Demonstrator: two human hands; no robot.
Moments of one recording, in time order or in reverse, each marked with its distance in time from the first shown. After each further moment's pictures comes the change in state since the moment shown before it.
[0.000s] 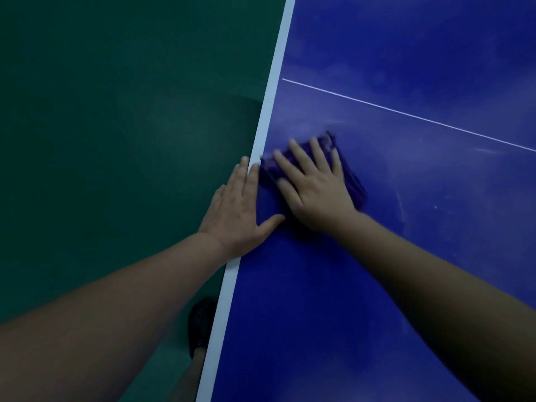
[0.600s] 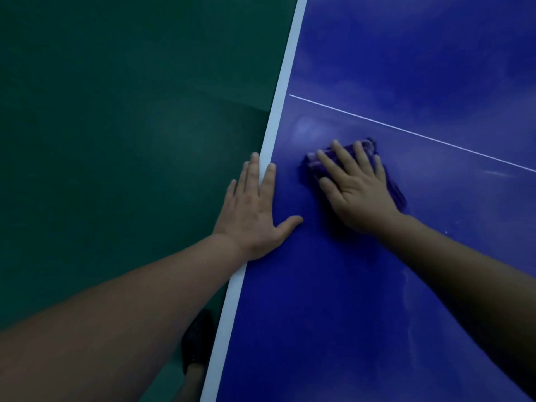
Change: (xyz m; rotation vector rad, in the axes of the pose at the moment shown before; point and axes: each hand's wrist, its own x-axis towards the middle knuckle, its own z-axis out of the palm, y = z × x) left_hand 0.040 0.008 -0.001 0.026 0.038 -0.011; right_hand 0.023 0.059 -0.018 -0.017 -0.043 0.143
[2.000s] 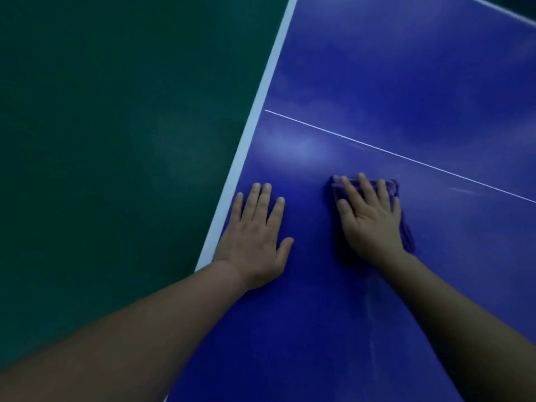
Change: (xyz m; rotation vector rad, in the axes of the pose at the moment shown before) left_hand -0.017 0.061 0.026 0.246 0.004 0.086; right_hand -0.043 0.069 0.005 0.083 0.052 0.272
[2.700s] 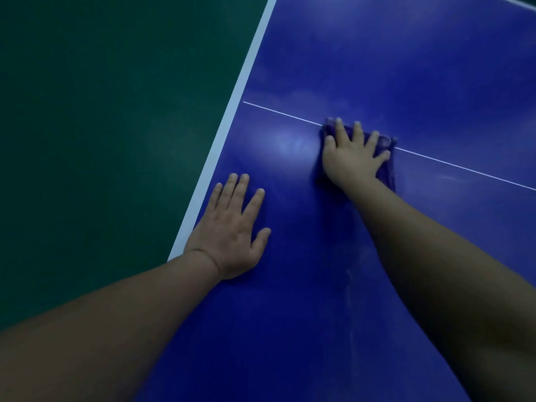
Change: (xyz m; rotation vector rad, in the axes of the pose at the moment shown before) left_hand 0.000 0.002 0.007 -0.014 0.078 0.013; right_hand 0.101 -0.020 -0.015 0.112 0.004 0.163
